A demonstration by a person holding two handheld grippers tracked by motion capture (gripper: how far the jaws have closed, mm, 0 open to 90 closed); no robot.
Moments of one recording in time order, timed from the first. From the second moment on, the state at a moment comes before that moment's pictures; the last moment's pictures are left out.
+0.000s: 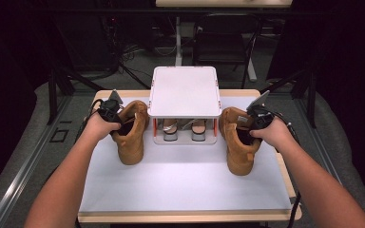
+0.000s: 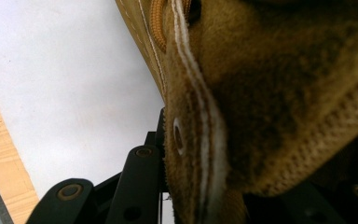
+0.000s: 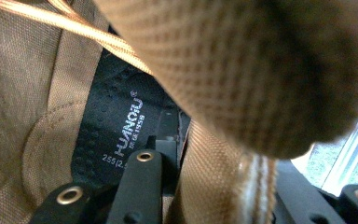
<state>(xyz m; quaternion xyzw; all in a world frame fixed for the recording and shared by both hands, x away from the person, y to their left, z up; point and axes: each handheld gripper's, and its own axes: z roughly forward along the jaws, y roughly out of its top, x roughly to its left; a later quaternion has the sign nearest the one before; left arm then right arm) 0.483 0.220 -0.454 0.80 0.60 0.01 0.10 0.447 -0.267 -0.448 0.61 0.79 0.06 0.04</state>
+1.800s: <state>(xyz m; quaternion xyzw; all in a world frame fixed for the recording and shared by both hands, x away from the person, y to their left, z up) 0.493 0.214 -0.453 0.80 0.60 0.00 0.05 0.449 -0.265 -0.448 0.62 0.79 0.05 0.03</state>
